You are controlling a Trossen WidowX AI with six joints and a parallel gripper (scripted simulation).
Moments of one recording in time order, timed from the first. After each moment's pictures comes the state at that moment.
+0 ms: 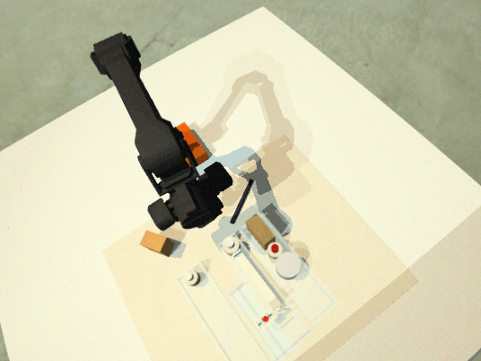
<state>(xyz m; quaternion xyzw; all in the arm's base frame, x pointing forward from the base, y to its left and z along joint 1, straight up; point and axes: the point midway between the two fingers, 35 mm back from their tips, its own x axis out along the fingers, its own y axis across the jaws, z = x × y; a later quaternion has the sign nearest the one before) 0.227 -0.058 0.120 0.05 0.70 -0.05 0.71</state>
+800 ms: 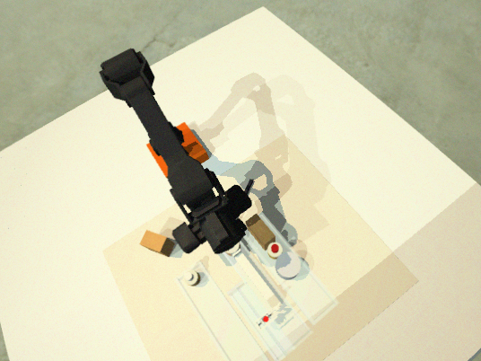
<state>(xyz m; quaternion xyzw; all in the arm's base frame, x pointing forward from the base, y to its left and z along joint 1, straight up) 0.281 -0.052 0.068 0.03 0.69 -0.03 0.72</state>
